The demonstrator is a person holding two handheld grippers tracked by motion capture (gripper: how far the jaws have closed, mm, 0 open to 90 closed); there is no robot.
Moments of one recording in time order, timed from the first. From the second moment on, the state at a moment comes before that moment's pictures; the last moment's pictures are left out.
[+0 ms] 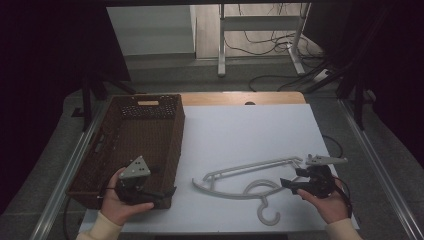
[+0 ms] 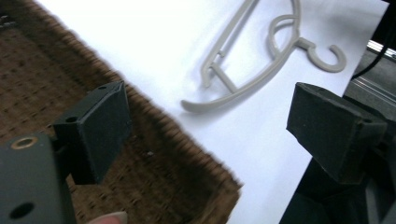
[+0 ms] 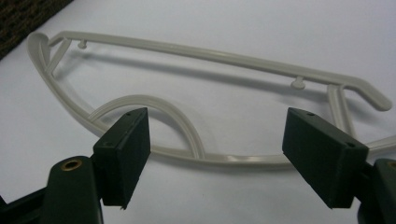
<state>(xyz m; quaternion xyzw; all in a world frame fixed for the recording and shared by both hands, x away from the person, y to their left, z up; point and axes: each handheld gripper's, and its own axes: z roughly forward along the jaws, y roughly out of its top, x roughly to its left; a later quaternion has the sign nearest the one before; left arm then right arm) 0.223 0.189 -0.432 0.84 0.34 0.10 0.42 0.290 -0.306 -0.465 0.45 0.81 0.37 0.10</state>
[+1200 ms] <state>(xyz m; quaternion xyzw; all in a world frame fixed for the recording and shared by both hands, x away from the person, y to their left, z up) 0.259 0.060 -0.448 0.91 0.20 0.03 0.35 0.296 -0.316 -0.465 0.44 0.81 0.38 0.10</state>
